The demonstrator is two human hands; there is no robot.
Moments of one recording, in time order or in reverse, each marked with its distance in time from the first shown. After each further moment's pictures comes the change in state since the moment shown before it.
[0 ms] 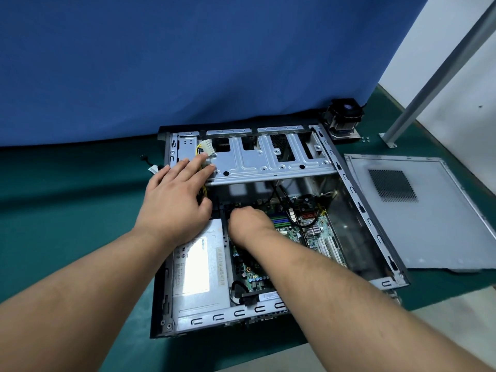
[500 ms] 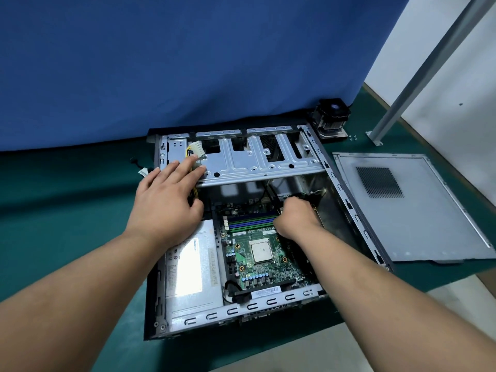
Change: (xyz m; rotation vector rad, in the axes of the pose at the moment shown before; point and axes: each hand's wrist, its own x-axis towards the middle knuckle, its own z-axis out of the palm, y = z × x) left_hand 0.001 -0.005 0.004 -0.007 0.017 0.017; right_hand -0.034 0.088 -0.025 0.242 0.204 0.387
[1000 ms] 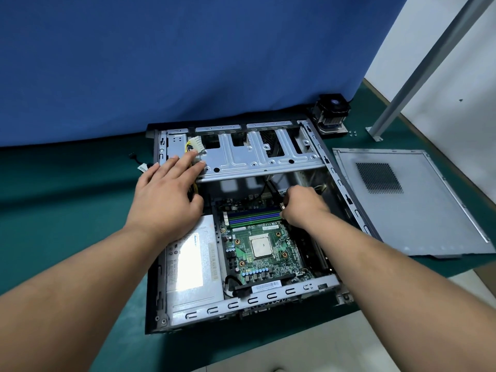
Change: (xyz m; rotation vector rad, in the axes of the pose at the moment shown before) left_hand 0.001 0.001 0.000 0.006 -0.003 0.003; right_hand 0.009 0.009 -0.019 -0.049 0.009 -0.045
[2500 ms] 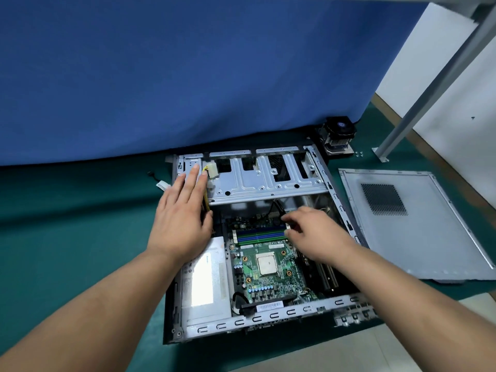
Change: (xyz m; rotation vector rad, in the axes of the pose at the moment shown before) left_hand -0.005 0.003 -0.008 -0.097 0.017 -0.054; right_hand -0.035 0.022 -0.031 -0.011 -0.038 -0.466
